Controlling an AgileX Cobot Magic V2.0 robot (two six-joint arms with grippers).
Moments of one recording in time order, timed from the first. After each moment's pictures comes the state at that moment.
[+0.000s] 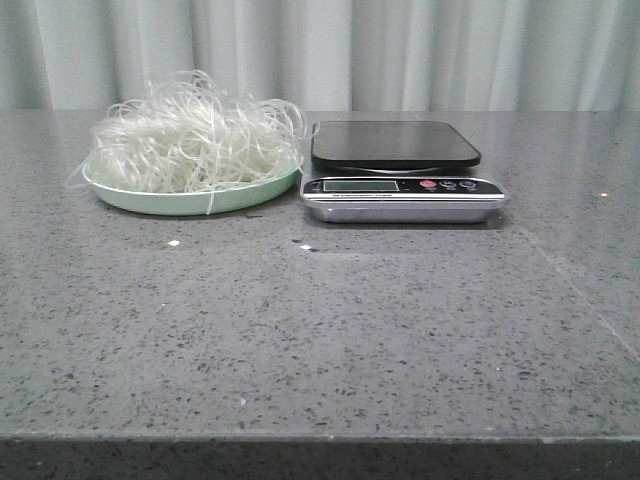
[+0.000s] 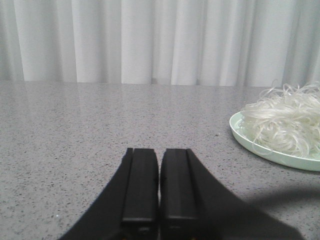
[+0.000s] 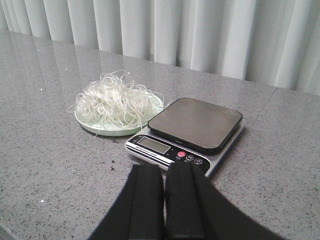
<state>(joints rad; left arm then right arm) 0.01 0.00 0.00 -0.09 0.04 0.06 0.48 0.21 -0.38 0.24 0.33 -0.18</state>
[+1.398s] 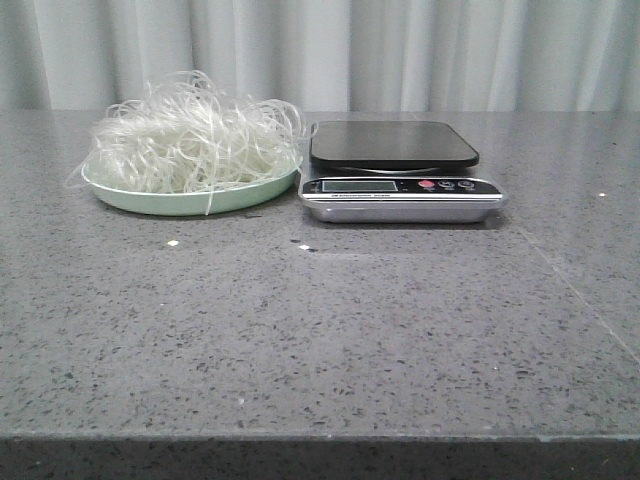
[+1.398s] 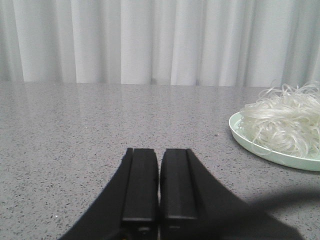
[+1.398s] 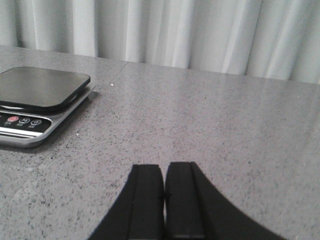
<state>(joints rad) 0.01 0.00 0.00 -0.08 0.04 0.06 0.04 0.02 -0.01 0.06 0.09 -0.08</state>
